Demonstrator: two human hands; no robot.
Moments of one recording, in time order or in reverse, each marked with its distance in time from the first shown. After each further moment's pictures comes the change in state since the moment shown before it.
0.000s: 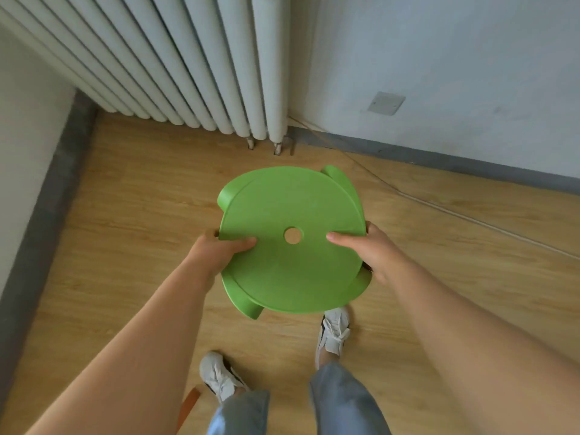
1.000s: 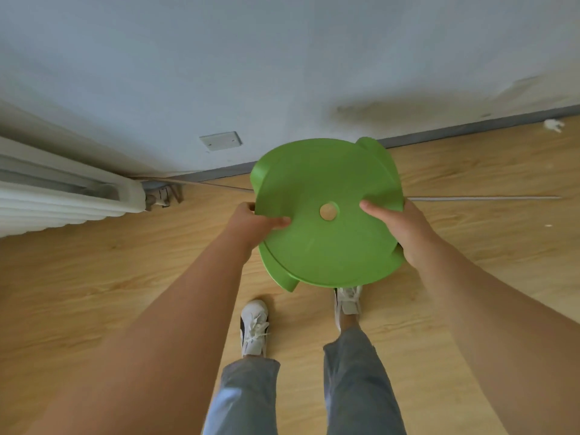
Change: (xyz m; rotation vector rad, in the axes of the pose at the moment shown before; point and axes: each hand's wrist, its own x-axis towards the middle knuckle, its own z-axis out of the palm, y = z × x) left_hand 0.055 0.228 0.398 0.275 -0.228 0.090; right_hand 0.104 -0.032 -0.374 0.353 0.366 0.042
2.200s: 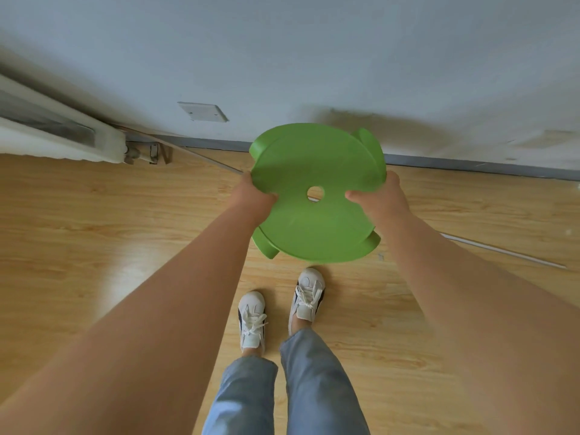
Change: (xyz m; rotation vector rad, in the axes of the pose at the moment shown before) left_hand 0.047 0.033 0.107 0.097 0.266 0.002; right_hand 0.123 -0.050 -0.040 -0.530 -0.035 -0.152
